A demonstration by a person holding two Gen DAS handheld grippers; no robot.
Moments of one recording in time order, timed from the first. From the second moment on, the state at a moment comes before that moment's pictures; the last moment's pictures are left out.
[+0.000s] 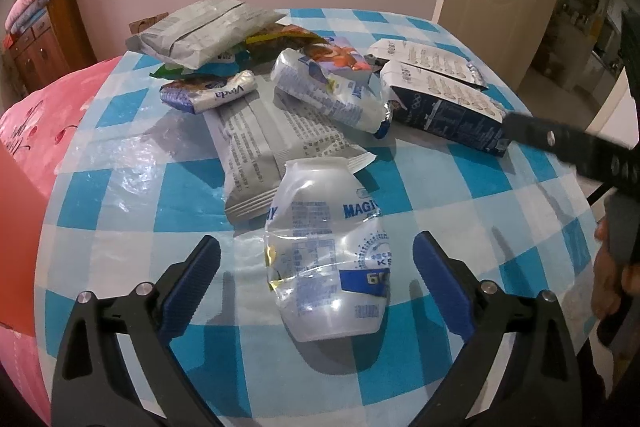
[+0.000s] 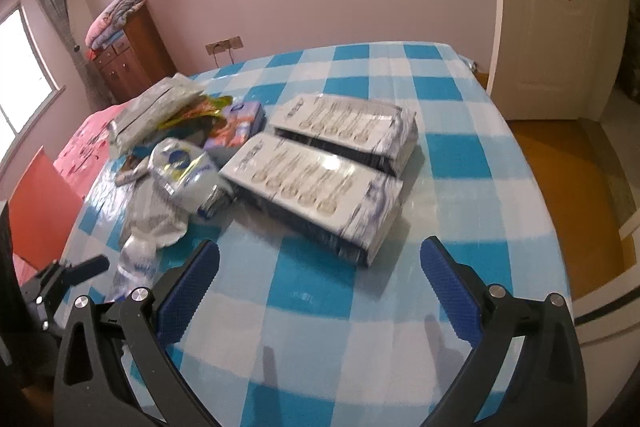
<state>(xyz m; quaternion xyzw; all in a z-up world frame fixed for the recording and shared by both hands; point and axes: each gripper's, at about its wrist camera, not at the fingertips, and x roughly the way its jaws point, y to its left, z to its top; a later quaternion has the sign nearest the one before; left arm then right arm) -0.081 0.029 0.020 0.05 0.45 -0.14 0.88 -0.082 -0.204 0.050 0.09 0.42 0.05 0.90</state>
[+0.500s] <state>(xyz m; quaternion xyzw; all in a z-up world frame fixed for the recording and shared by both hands) -0.068 0.032 0.014 0.04 0.46 -0.13 0.88 -0.046 -0.207 0.030 0.11 0.46 0.10 0.88</state>
